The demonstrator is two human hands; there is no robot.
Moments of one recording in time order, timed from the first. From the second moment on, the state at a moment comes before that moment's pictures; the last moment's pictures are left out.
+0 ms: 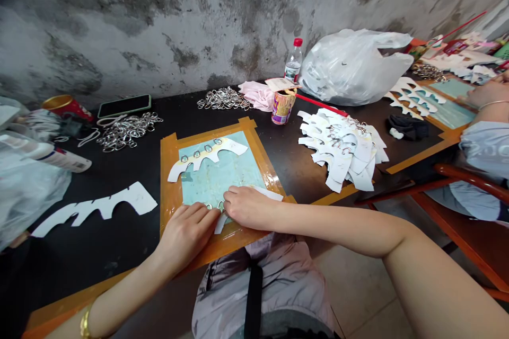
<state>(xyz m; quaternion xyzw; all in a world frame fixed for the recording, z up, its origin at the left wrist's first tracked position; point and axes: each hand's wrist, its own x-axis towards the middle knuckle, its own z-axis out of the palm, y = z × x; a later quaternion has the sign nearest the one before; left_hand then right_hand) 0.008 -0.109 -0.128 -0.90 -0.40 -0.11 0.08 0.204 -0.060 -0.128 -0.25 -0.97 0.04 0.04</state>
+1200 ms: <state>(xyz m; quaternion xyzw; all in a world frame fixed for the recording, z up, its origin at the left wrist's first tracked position) -0.011 -0.090 -0.133 -0.93 -0.34 -0.14 -0.04 0.197 -0.038 -0.108 -0.27 -0.94 0.22 -0.02</state>
